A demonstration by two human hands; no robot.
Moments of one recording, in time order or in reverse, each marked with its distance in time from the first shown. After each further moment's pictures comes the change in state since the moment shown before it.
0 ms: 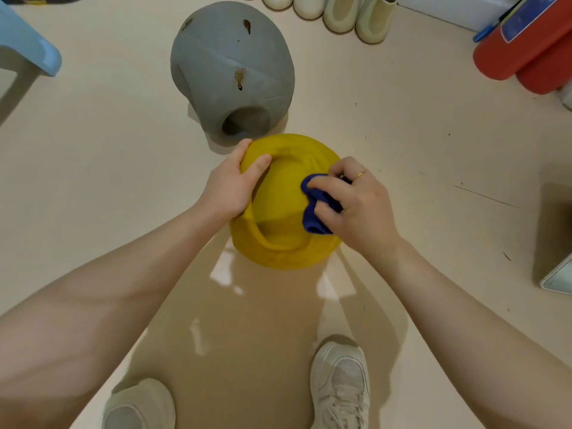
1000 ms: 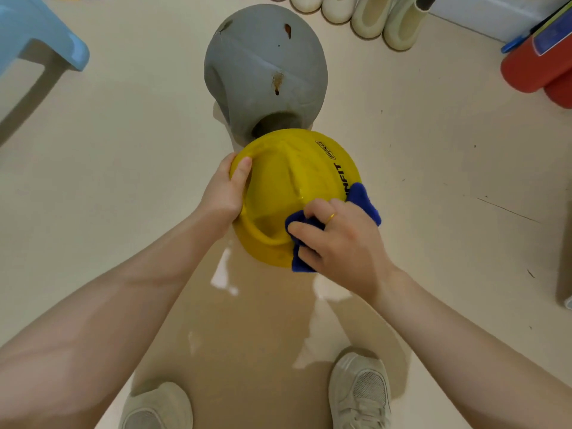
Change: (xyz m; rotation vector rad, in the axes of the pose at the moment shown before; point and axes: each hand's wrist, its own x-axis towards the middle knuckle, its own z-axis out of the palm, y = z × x) left_hand 0.012 -0.046 -0.033 -0.263 0.075 -0.171; right_hand 0.004 -0.048 0.033 -0.187 -0.164 -0.316
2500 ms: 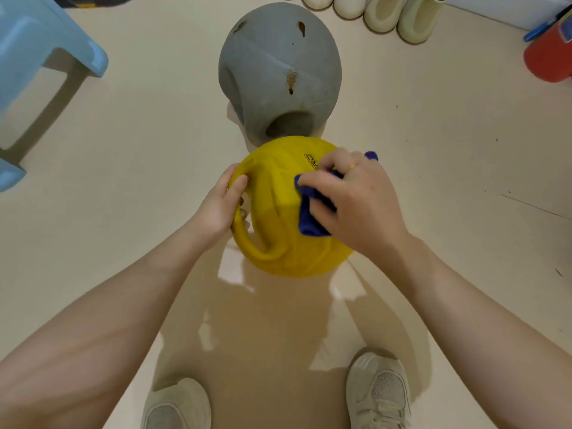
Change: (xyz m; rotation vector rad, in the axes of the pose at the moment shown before) left_hand -0.014 -0.018 -0.025 -0.085 -0.136 0.053; right_hand 0.039 0.007 -0.011 0.122 0.058 0.203
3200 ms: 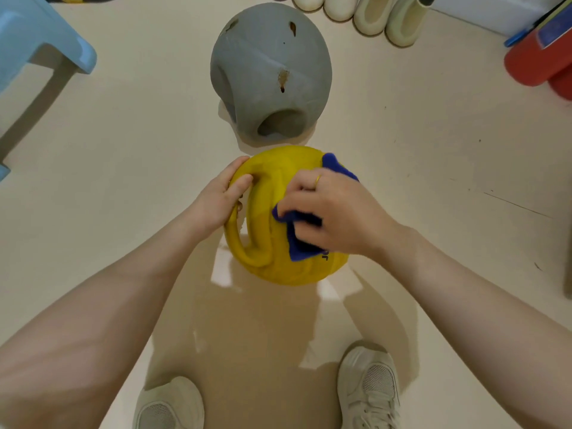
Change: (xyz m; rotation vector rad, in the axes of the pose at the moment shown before) left_hand 0.012 -0.002 -0.004 0.184 -0.125 0.111; right_hand 0.000 -0.006 -0.008 0.138 -0.295 -0.209
